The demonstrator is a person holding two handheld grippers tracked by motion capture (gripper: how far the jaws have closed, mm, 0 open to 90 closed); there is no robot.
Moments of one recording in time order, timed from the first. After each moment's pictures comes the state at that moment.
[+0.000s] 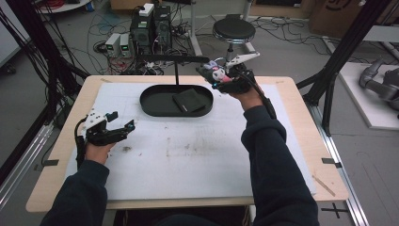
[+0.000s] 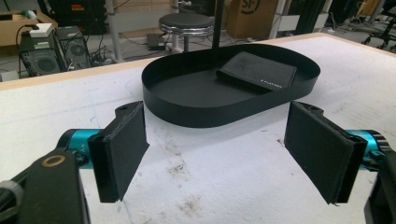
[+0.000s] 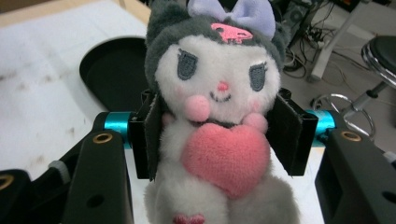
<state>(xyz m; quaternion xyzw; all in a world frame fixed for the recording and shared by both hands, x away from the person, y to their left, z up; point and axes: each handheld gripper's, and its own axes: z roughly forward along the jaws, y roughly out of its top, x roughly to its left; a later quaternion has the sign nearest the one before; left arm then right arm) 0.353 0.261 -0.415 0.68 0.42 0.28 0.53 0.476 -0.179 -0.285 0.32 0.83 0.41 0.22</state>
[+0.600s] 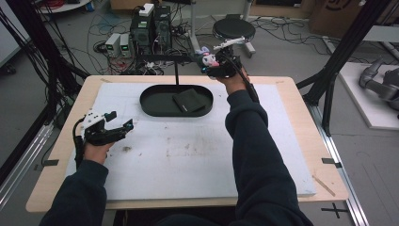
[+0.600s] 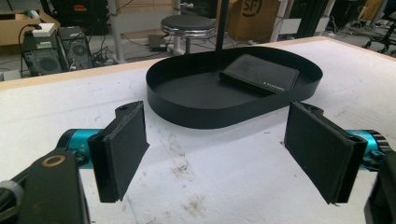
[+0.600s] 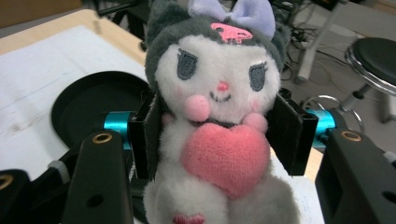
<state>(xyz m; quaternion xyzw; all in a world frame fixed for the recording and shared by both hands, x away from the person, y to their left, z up) 0.354 0.265 -0.415 0.67 0.43 0.28 0.53 0.518 -0.143 -0.269 0.36 0.81 0.40 0.24</state>
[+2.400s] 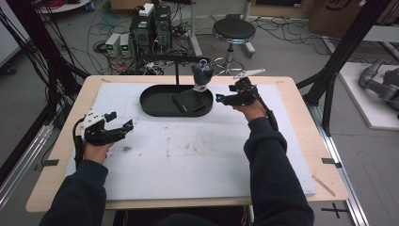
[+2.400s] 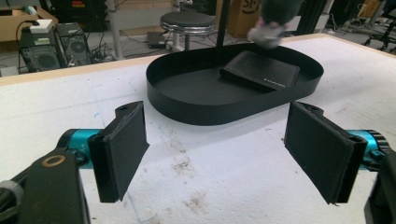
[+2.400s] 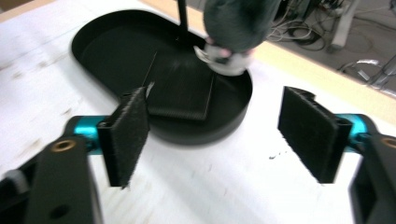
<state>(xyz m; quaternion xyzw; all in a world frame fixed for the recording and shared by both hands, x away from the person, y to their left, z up) 0.355 0.266 -0.417 0.68 0.43 0.28 0.53 0.472 -0.209 -0.339 0.37 0.82 0.41 0.16</state>
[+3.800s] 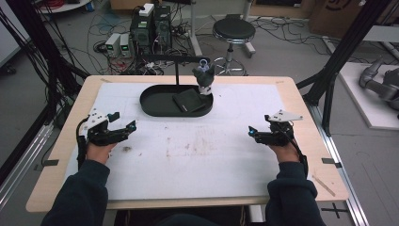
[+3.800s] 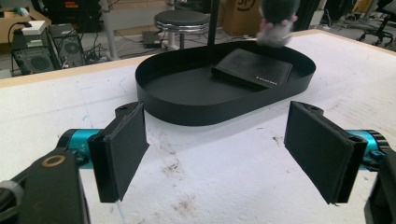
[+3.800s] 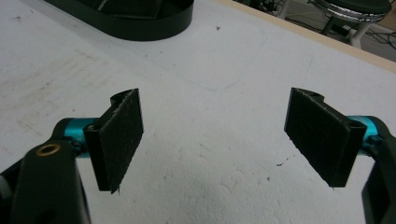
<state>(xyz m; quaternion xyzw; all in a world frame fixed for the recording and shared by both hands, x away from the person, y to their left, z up) 0.355 0.258 -0.417 0.69 0.41 0.27 0.53 0.365 -0.302 -0.395 0.39 0.79 0.39 0.27</state>
